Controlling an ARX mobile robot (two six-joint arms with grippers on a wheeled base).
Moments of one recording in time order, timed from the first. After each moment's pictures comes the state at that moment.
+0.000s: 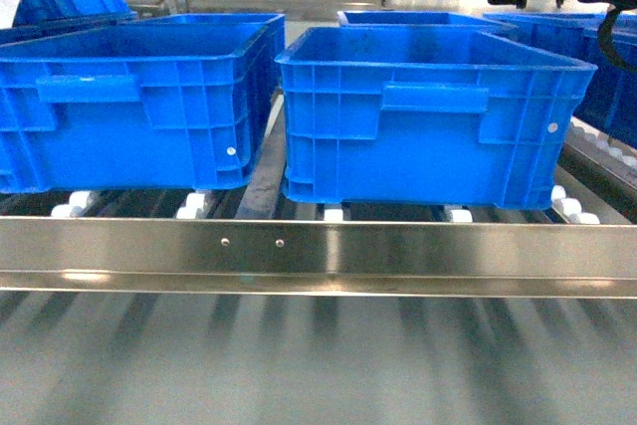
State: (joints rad) left arm 0.20 1.02 0.32 0.53 0.04 0.03; right arm 0.11 1.99 1.29 0.71 -0.02 -0.02
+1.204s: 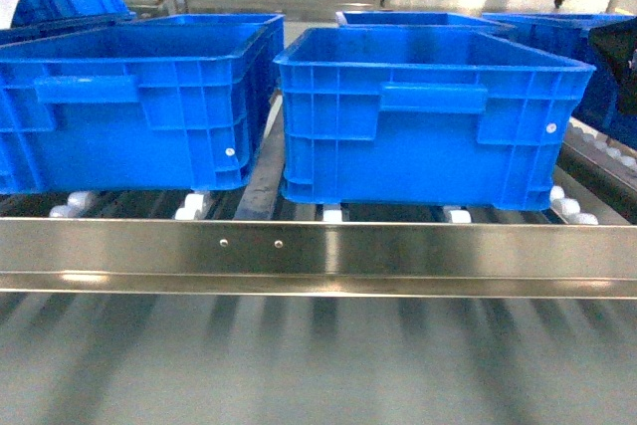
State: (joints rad) left arm 0.13 1.61 0.94 0.56 0.09 0.13; right arm 0.08 1.52 0.64 0.77 -0.06 -0.07
